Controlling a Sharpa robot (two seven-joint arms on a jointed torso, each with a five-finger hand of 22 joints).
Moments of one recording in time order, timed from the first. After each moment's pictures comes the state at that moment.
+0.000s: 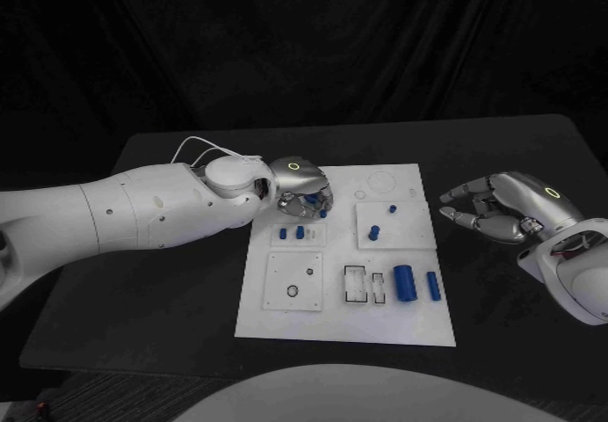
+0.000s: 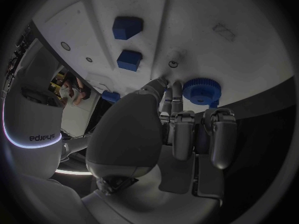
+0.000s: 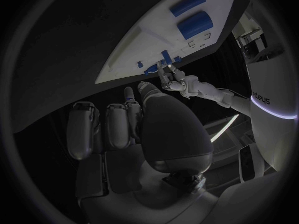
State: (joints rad) left arm 1.29 -0.65 -0.21 1.32 -1.73 -0.24 0.21; left_hand 1.51 -0.11 0.24 0.19 0.18 0.98 0.05 0.08 0.38 1.06 0.01 0.28 0.51 1.47 -0.04 1.56 1.31 0.01 1.46 0.07 1.53 1.31; right arm 1.27 -1.20 -0.25 1.83 -1.50 -0.62 -0.11; right_hand 1.39 -0.01 0.11 0.27 0.42 0.97 0.07 0.11 0.16 1.45 -0.03 1.18 1.54 1.46 -0.09 1.35 1.15 0.04 1.47 0.02 1.39 1.31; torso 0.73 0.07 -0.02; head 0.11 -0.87
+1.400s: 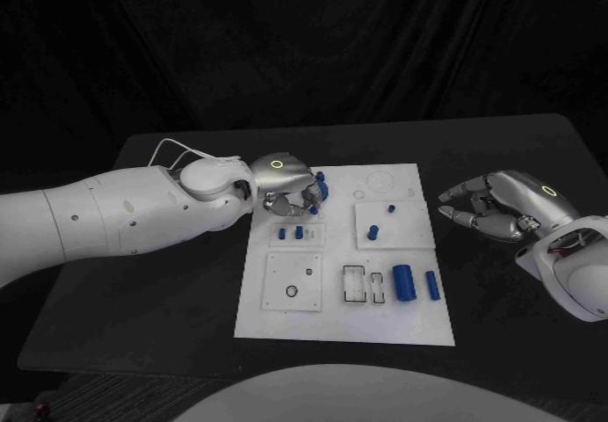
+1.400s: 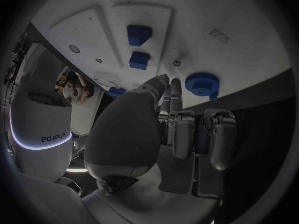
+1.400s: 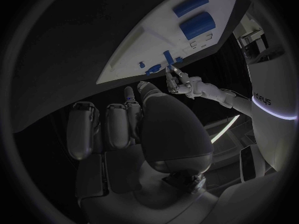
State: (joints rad) left arm 1.30 -0.74 -0.22 1.40 -1.73 -0.34 0.26; left_hand 1.48 -0.12 0.31 0.13 0.26 1.12 0.05 0.12 0.38 1.20 0.00 0.19 0.40 1.47 -0.06 1.54 1.31 0.01 1.47 0.06 1.57 1.31; right arm 1.27 -1.19 -0.25 1.82 -1.50 -0.61 -0.12; right_hand 1.40 -0.01 0.12 0.27 0.43 0.98 0.07 0.11 0.17 1.45 -0.03 1.18 1.54 1.46 -0.09 1.35 1.15 0.04 1.47 0.02 1.39 1.31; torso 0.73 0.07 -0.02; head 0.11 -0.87
